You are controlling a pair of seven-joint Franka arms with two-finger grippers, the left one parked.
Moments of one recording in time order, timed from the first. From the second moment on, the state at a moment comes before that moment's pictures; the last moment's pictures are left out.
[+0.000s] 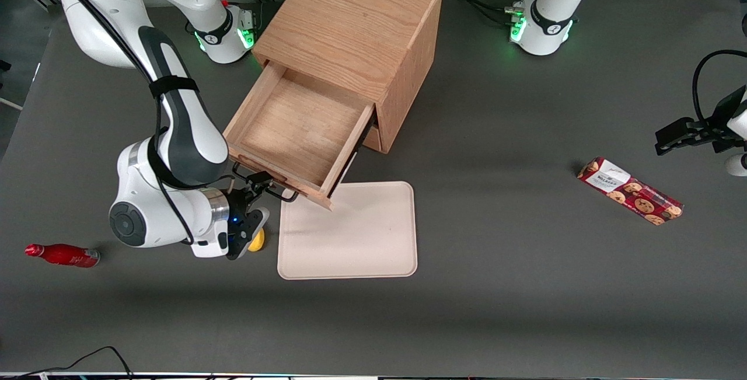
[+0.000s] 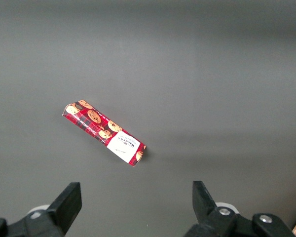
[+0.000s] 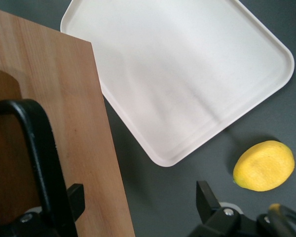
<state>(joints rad) 0.21 0.64 0.04 -1.34 0.32 1.69 -0.68</state>
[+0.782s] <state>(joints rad) 0.18 0.66 0.04 -1.31 0.32 1.69 -0.70</state>
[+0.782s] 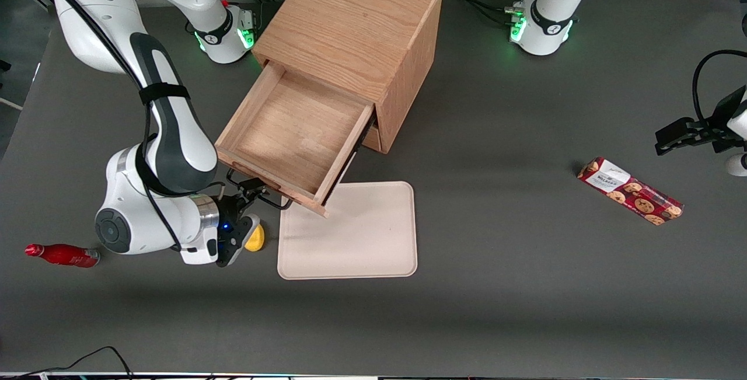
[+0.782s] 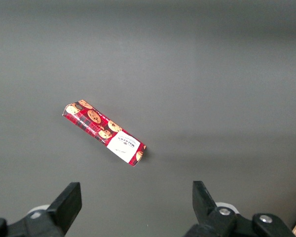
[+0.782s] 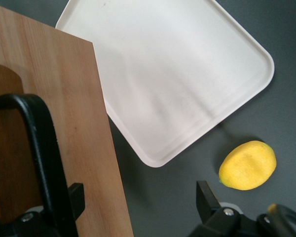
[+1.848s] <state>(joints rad) 0.17 0.63 0.04 -1.19 0.30 1.62 -0.73</state>
